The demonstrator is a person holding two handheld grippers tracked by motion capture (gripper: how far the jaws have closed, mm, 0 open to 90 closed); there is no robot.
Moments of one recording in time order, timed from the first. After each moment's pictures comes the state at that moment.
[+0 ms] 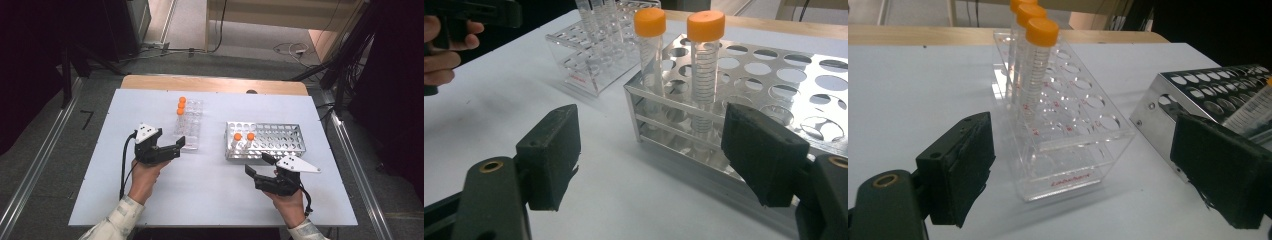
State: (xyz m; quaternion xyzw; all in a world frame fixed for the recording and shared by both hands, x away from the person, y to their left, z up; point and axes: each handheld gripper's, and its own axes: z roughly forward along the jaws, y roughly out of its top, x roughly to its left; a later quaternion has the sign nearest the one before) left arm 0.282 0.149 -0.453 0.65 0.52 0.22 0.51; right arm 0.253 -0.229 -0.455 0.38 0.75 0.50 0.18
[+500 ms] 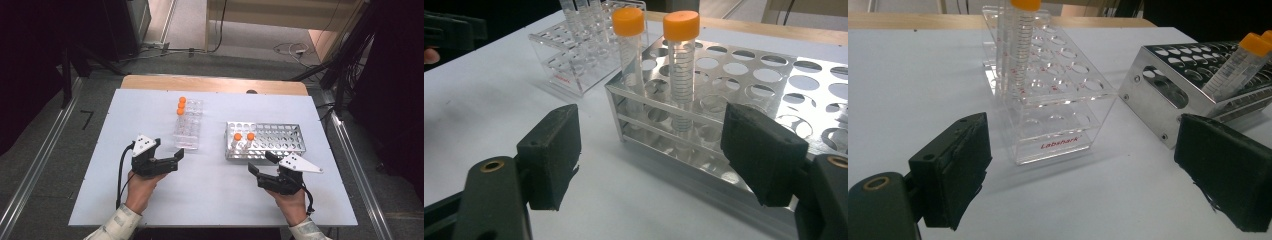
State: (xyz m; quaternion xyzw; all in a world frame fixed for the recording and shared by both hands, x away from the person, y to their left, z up) left arm 0.255 0.155 -0.464 0.66 0.50 0.22 0.51; right arm 0.256 -0.235 -0.457 0.39 0.75 0.50 0.19
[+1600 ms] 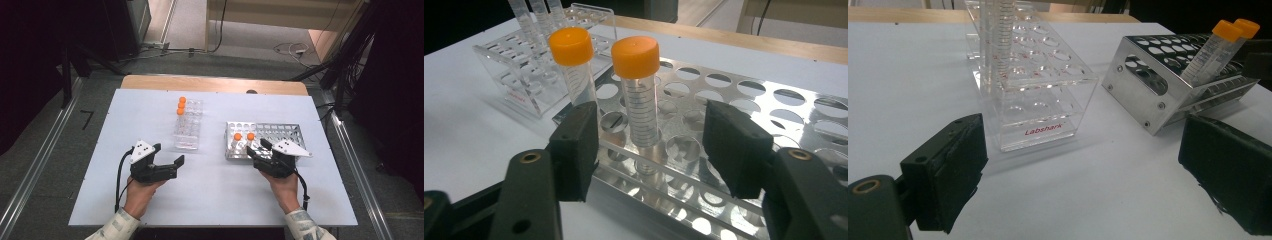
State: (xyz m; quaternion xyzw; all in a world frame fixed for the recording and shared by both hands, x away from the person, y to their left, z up) left arm 0.246 0.152 -0.469 0.67 0.49 0.20 0.52; right arm 0.298 -0.220 -0.460 0.40 0.74 0.48 0.23
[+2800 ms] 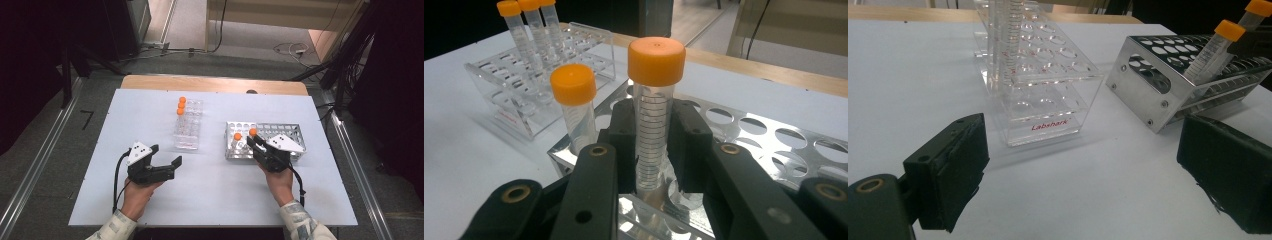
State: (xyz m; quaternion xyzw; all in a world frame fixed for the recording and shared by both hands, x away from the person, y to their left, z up) left arm 0.240 0.159 -0.470 0.67 0.49 0.21 0.52; right arm 0.307 -0.207 -0.452 0.39 0.73 0.49 0.26
